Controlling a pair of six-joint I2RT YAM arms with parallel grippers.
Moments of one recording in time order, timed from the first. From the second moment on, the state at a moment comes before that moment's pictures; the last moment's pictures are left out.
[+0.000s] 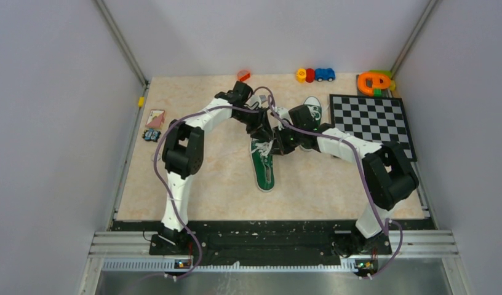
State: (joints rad) left arm -0.44 2.21 1.82 -0.73 0.82 -0.51; right arm 0.56 1.71 1.12 -0.23 -0.44 0.15
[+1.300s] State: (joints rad) left arm -0.34 2.13 1.66 -0.65 0.87 -0.55; right arm 0.56 1.74 1.12 -0.28 -0.42 0.17
